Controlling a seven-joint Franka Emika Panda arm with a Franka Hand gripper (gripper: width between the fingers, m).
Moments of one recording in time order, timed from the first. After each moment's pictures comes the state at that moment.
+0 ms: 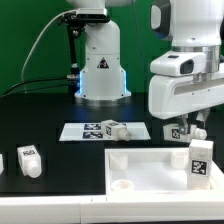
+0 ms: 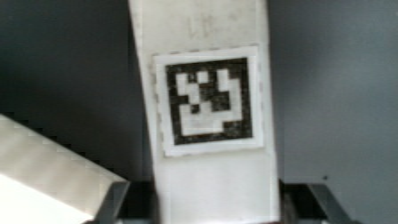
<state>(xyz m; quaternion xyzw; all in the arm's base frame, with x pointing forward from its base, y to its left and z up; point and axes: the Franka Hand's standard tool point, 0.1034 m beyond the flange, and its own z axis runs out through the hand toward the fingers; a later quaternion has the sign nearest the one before) 0.463 0.154 0.045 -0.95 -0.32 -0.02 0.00</state>
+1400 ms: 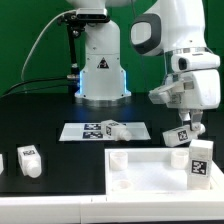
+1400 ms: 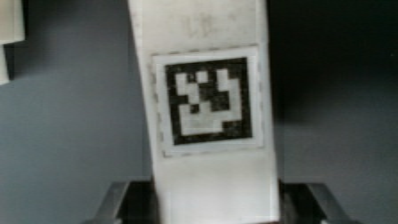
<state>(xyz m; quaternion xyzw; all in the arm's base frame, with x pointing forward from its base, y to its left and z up) 0.411 0.173 0.031 -0.62 -0.77 -0.12 -0.07</state>
